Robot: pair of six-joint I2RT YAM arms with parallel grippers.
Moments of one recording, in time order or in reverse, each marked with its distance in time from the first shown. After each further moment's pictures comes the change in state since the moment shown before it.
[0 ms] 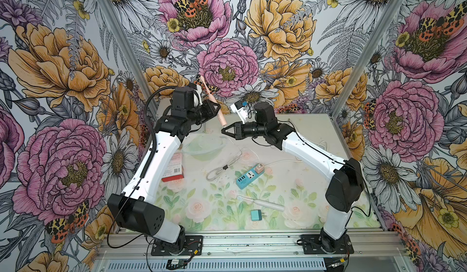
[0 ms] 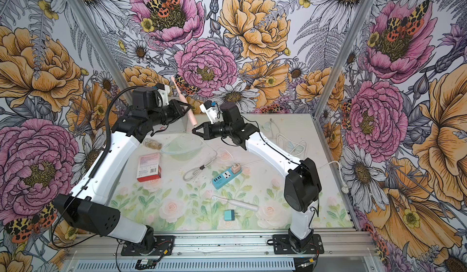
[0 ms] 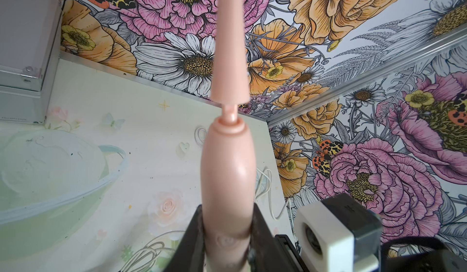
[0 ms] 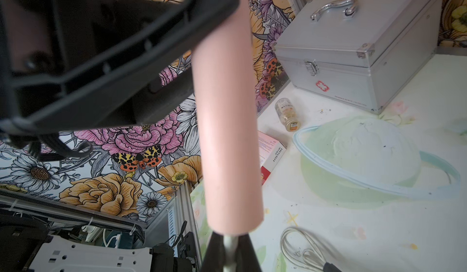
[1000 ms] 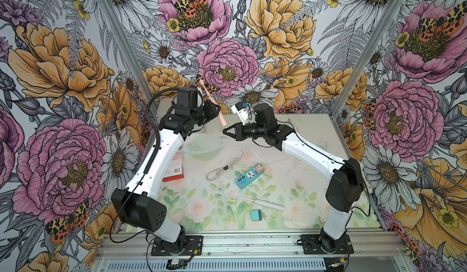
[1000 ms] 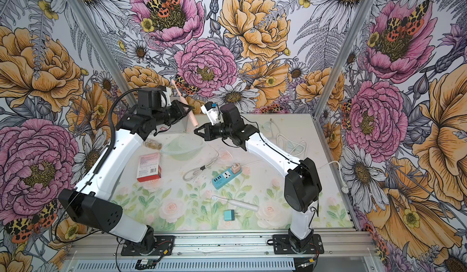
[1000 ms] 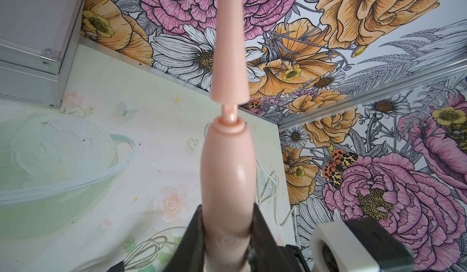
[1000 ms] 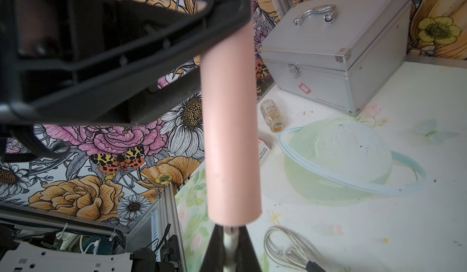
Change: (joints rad) left arm -0.012 0.046 0.031 -0.046 -0.071 -0.054; right arm 0.003 -0.002 -0.023 -0.009 0.058 -0.051
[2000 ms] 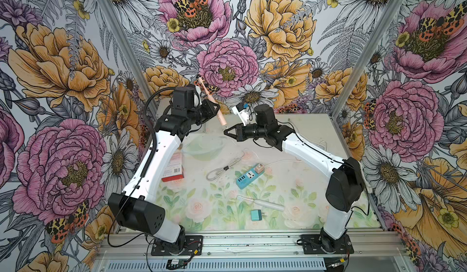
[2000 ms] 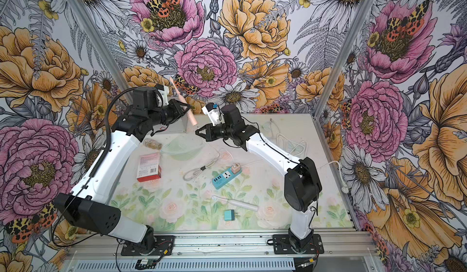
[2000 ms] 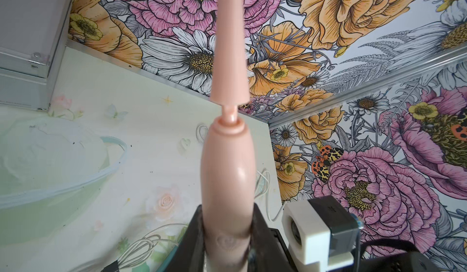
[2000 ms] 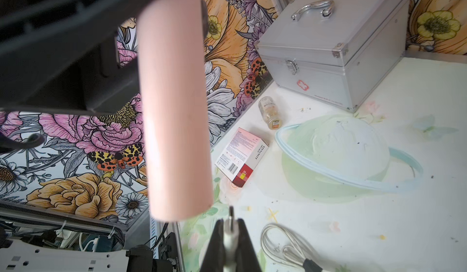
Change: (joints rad) left arm 0.010 -0.021 -0.002 0.006 0.033 0.000; right arm -0.001 0.002 -0.020 0.010 -0.015 -0.011
